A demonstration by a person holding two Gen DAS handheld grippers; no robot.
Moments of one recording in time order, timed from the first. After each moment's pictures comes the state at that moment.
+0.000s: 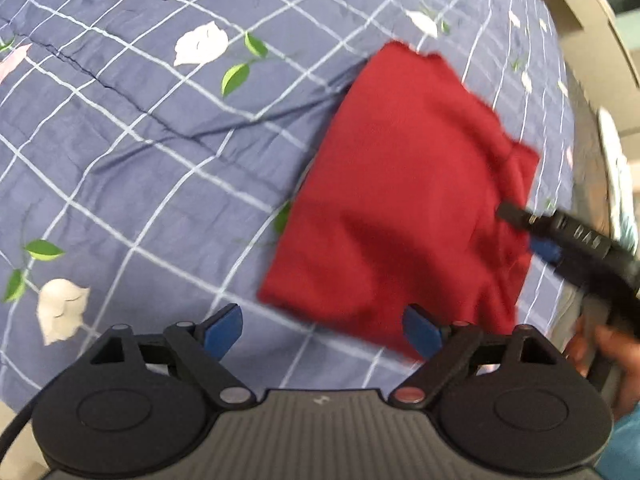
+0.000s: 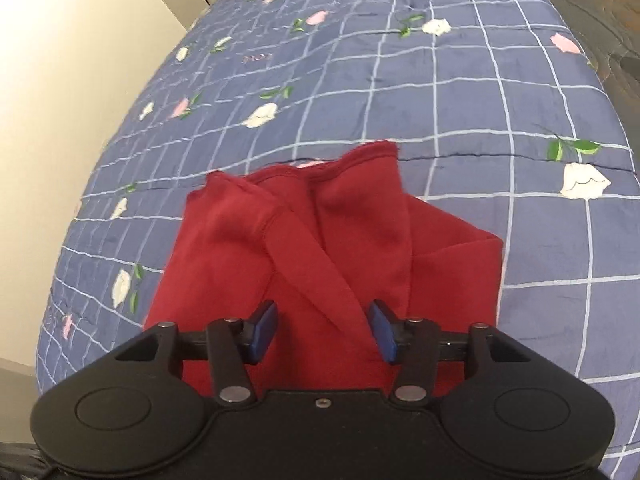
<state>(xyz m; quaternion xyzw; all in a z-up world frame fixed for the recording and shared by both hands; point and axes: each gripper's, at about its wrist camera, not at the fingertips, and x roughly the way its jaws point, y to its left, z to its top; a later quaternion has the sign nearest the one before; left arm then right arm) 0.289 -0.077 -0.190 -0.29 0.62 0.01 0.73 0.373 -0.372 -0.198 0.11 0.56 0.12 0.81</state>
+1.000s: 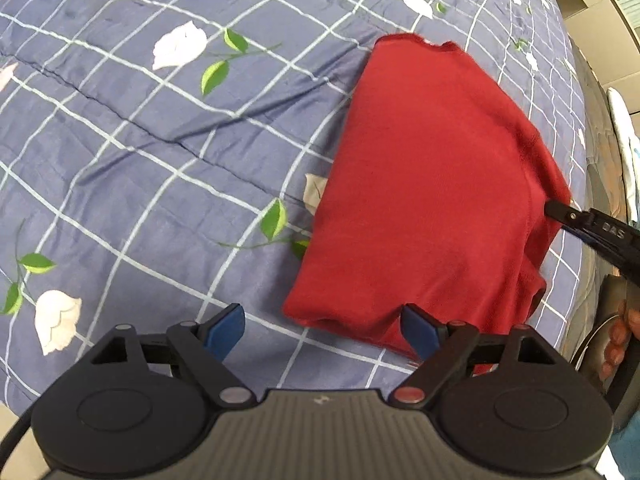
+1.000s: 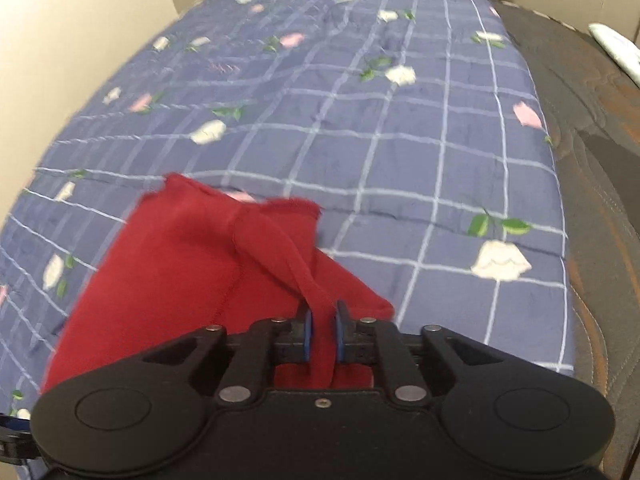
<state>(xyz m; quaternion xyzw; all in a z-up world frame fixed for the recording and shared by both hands) 0.302 -0.091 -0.191 -0.25 0.64 0.02 0.72 0.393 -0.406 -0.185 0.01 0.54 0.09 0.84</state>
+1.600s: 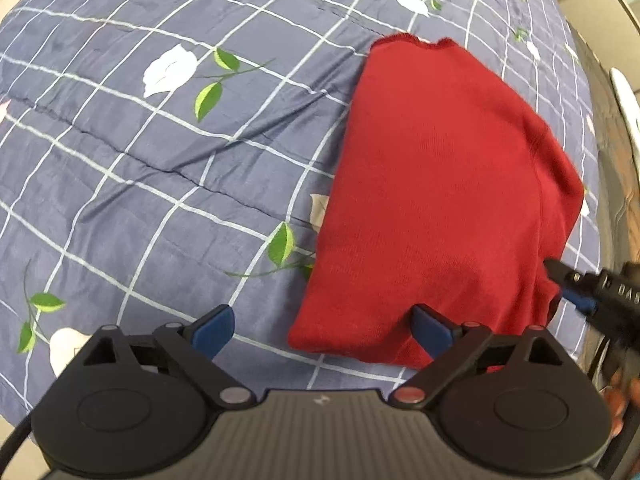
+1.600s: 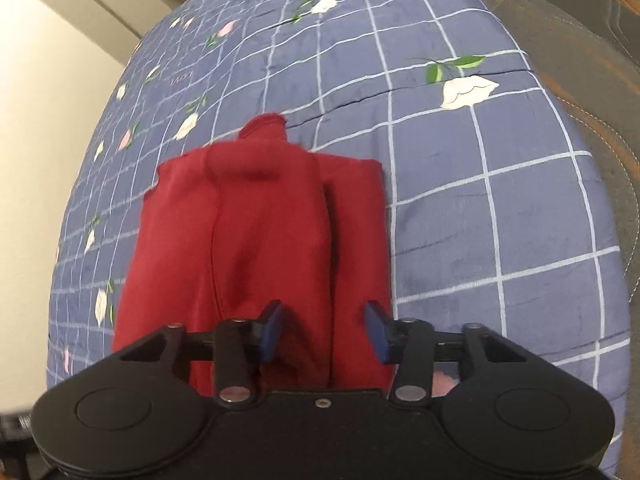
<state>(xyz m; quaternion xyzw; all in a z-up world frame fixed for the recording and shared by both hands) 0.313 -0.101 -0.201 -0.20 0.65 0.02 0.74 0.331 -0.438 -0.205 0.20 0.57 0.04 0.79</state>
